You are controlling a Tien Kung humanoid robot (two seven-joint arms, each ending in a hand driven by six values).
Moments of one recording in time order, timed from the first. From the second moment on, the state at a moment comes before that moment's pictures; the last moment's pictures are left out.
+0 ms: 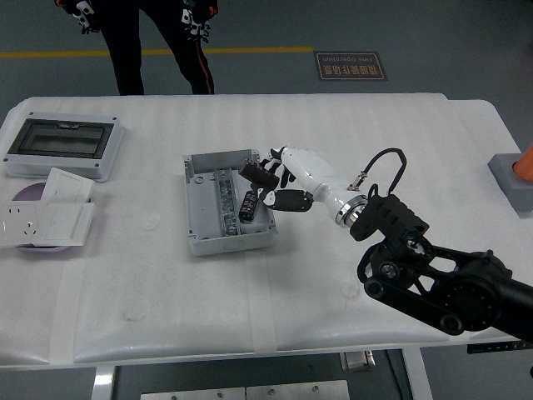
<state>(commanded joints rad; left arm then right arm) -0.10 0.19 -0.59 -0.22 0.79 -0.14 0.31 0.64 -0.30 0.45 1.39 -1.72 -0.35 -0.25</state>
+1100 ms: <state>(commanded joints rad) -0.09 0.20 -0.62 -0.22 0.83 -0.18 0.36 0.60 -0.31 0.55 1.39 -1.68 -0.34 -0.26</state>
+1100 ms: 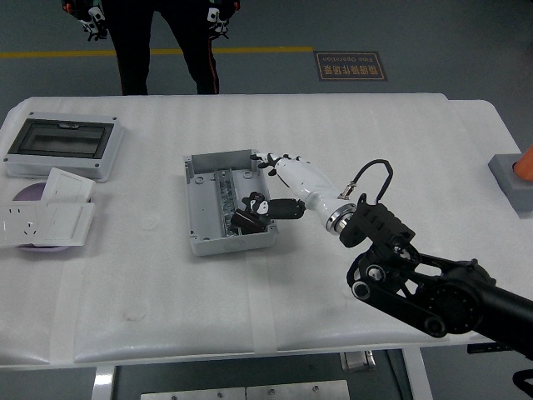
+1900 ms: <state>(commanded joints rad) -0.09 0.18 -0.60 -0.22 0.80 -0.17 0.36 0.48 -0.48 1.00 1.21 -1.49 -0.33 -0.13</state>
